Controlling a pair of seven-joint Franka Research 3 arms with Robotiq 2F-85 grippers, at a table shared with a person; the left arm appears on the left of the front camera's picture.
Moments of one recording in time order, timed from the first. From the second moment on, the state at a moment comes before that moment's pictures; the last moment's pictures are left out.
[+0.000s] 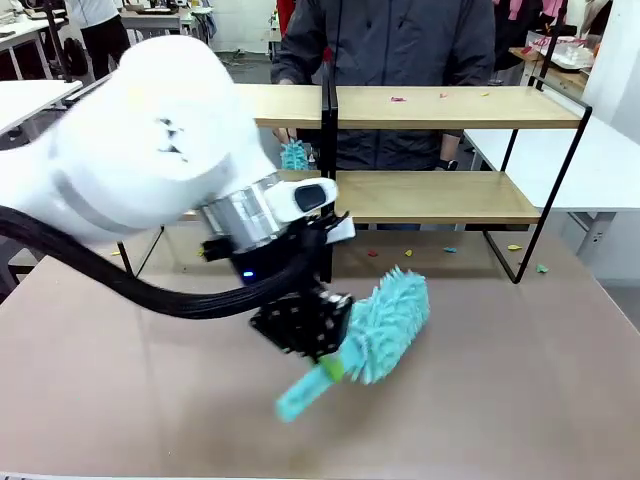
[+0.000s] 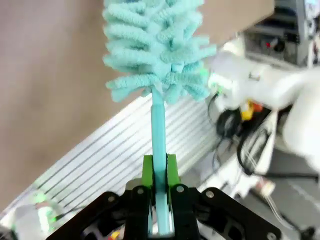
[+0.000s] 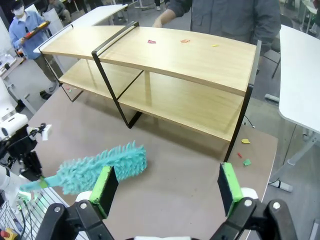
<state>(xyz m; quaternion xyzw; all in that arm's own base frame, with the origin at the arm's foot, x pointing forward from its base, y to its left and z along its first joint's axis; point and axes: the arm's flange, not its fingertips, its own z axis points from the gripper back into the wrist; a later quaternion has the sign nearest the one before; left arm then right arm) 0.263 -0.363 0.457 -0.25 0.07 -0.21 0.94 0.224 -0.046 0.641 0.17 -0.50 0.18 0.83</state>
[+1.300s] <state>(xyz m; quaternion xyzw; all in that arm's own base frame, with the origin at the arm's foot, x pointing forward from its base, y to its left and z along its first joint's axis) 0.159 -0.323 0.478 -0.35 0.17 -0.53 0.75 0.224 -0.046 0.641 0.17 -0.50 0.18 0.83</state>
